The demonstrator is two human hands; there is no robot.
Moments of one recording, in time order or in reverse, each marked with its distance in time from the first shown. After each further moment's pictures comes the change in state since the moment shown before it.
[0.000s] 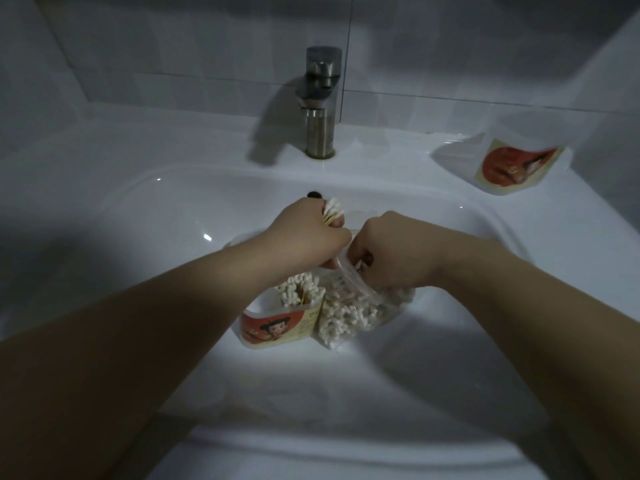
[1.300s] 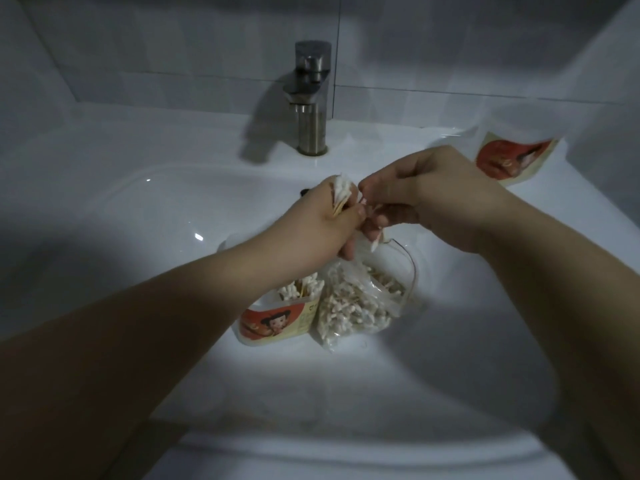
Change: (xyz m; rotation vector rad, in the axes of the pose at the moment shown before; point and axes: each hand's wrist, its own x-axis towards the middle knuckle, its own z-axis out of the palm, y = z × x) left_hand -0.016 0.019 0.009 -0.275 -0.132 0.208; right_hand -0.019 0.025 -0.032 1.196 0.370 0.101
